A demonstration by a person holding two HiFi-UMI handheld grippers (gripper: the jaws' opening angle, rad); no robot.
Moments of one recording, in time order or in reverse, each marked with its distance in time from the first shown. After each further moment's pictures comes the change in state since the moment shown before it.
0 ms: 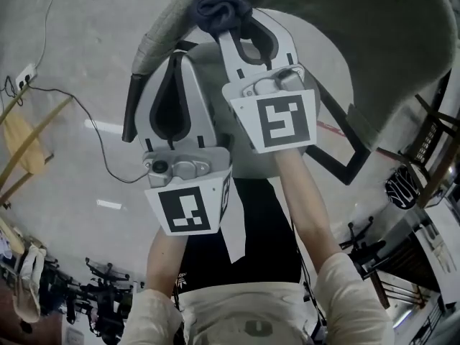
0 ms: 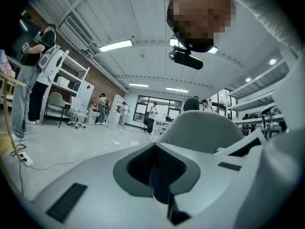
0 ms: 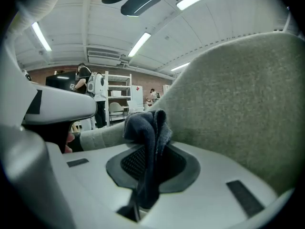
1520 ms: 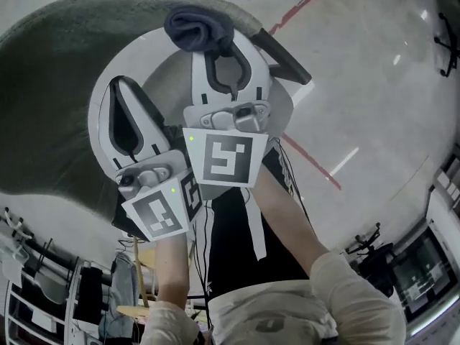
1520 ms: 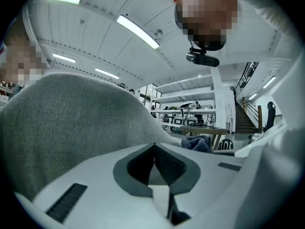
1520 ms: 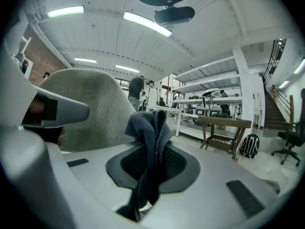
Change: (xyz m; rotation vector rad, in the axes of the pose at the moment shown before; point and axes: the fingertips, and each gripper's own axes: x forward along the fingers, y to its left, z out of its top) left arm 0.012 -0.273 -0.066 0.170 0.164 -0.938; right arm -0.320 -0.159 -0.066 0.237 -0.060 -1.437
